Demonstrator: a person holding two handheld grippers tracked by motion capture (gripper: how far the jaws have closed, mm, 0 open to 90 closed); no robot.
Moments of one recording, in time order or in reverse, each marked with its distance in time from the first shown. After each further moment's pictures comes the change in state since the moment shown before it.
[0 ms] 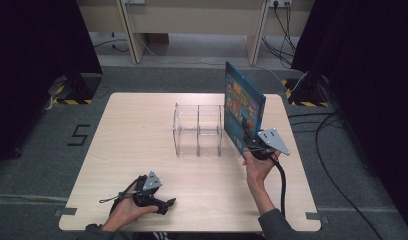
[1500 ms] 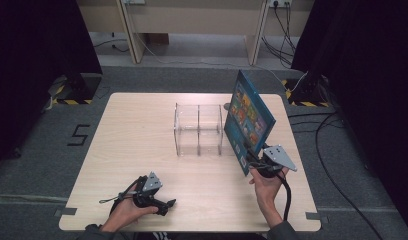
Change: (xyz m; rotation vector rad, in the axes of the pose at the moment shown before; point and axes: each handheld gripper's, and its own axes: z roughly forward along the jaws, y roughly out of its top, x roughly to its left) left arm -0.002 -0.001 -0.001 -0.001 -0.008 0.007; right arm -0.005 -0.020 -0.048 0.117 0.008 -0.010
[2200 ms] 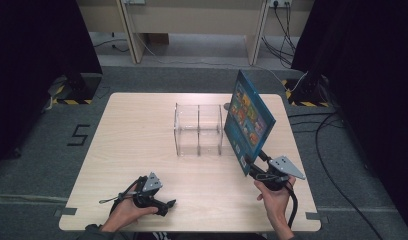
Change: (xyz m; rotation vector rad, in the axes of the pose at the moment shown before) left arm -0.001 0.000 0.000 0.001 -0.004 0.001; right arm -0.008 -0.019 -0.030 0.137 0.097 0.075
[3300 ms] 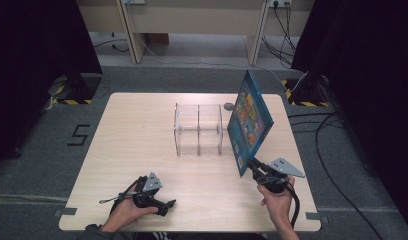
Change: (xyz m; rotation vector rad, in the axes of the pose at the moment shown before) left arm 0.000 0.000 0.000 0.000 0.000 0.001; right arm -0.004 -0.006 -0.002 0.100 0.093 -0.007
